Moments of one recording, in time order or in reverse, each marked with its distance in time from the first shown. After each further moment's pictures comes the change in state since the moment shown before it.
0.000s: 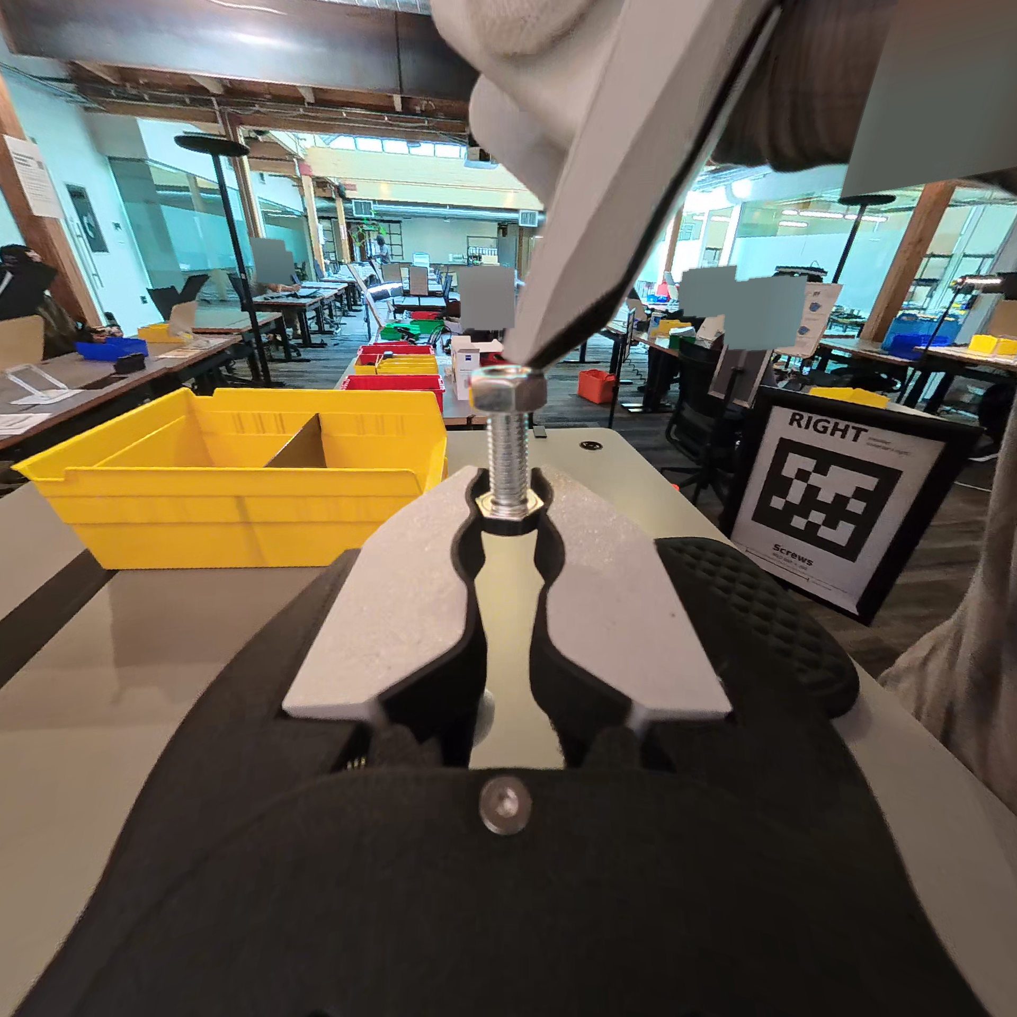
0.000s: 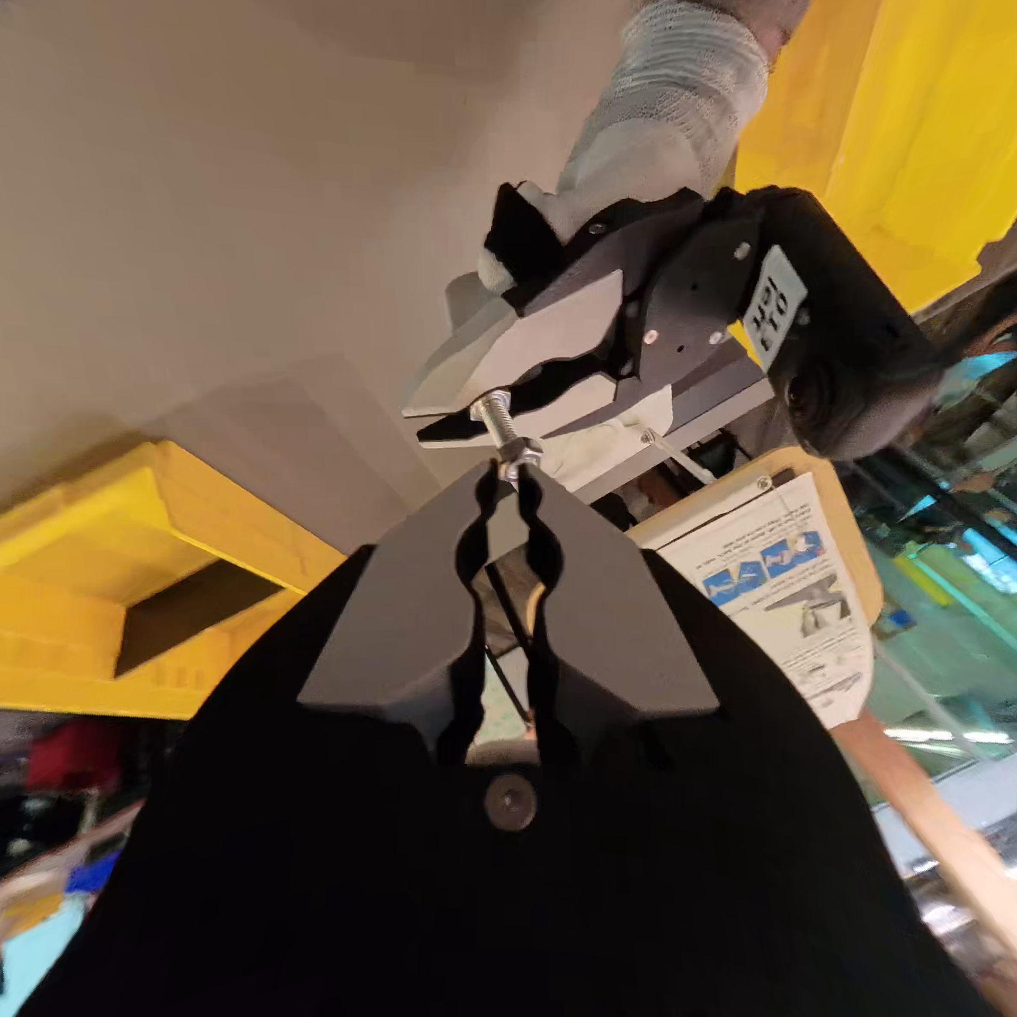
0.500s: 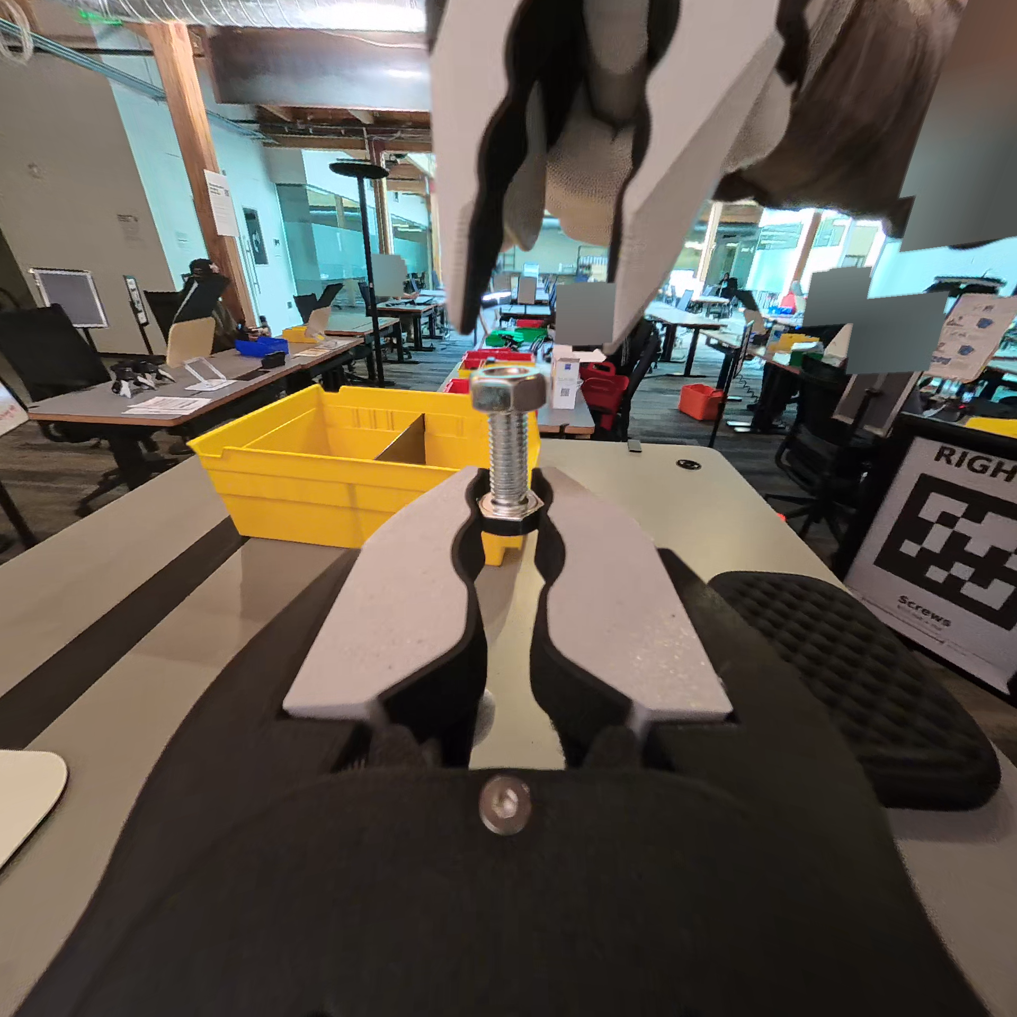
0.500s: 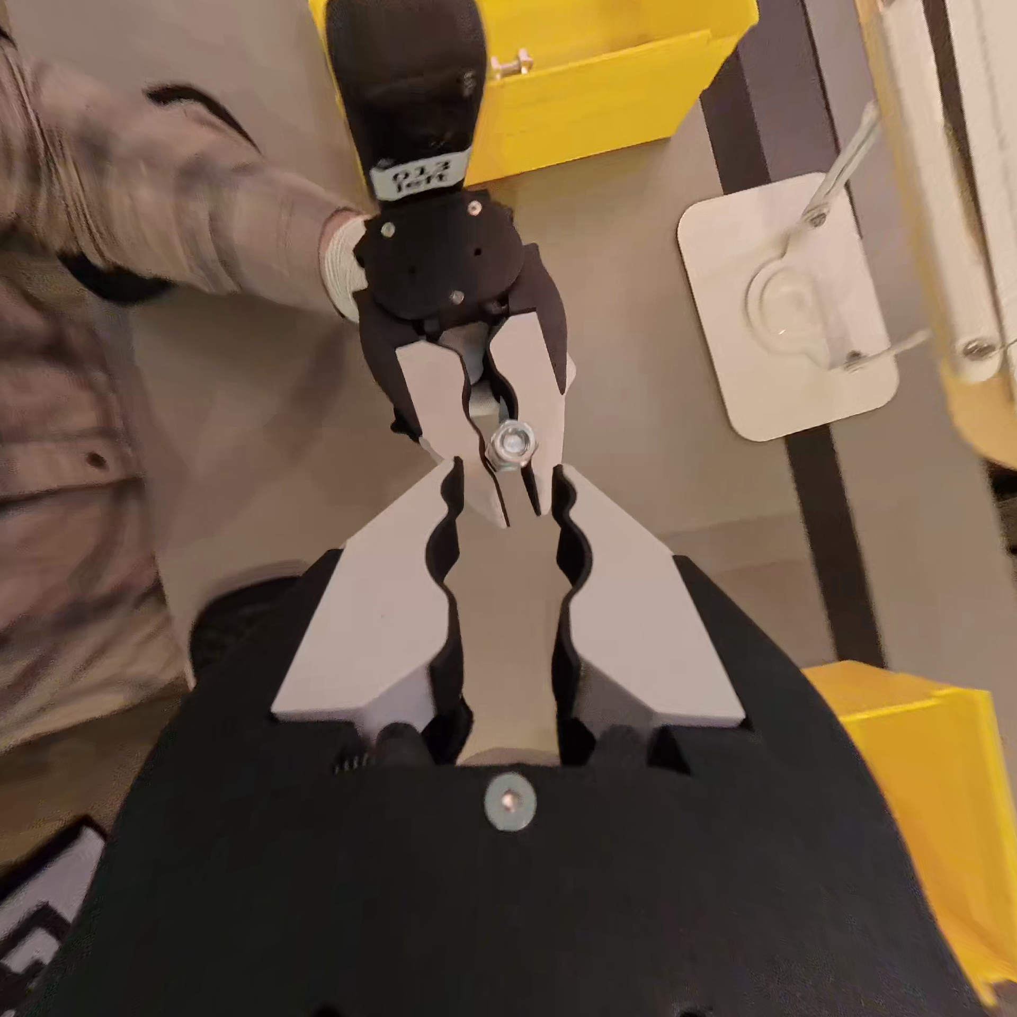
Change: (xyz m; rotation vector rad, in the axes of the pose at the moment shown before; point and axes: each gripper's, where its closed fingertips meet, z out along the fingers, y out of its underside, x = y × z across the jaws) left arm -0.032 -0.006 -0.005 0.014 -0.221 0.019; right arm 0.009 0.023 0.001 0.447 -0.138 1.457
